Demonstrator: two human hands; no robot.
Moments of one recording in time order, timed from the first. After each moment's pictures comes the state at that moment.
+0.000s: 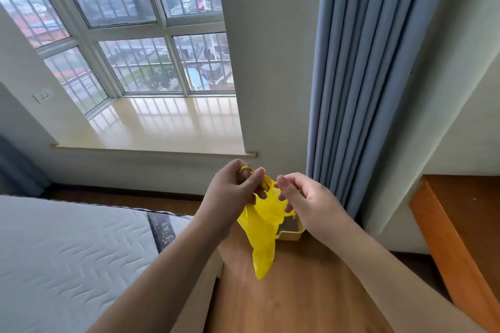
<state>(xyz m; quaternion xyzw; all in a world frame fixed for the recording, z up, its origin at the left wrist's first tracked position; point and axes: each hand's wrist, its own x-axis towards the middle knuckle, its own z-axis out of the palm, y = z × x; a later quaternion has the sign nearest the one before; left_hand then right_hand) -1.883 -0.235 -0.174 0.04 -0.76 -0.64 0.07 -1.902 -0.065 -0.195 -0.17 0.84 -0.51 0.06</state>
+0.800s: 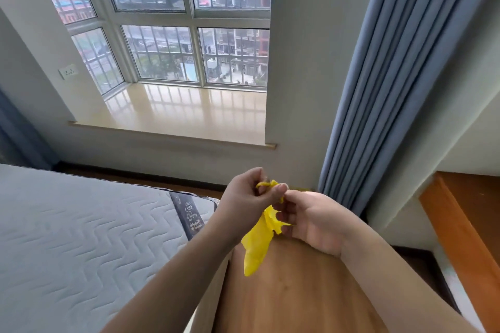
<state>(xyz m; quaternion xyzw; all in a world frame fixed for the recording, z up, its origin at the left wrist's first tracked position) -1.763 -0.354 -0.195 -0.03 -0.75 -0.66 0.07 -1.791 -0.203 -0.191 0.00 0.57 -0.73 0.38</state>
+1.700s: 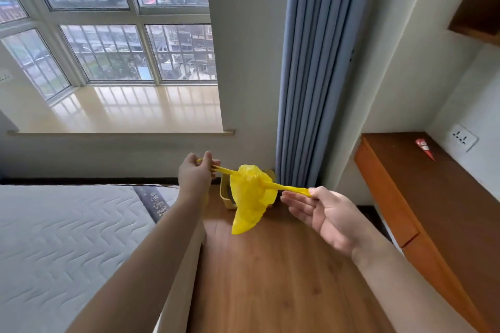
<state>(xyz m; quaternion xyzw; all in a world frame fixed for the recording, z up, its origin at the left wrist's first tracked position) -1.741 -0.310 -0.246 0.19 -0.67 -0.70 0.14 -1.662 -0.053 -0.213 0.08 0.47 -0.85 0.20</state>
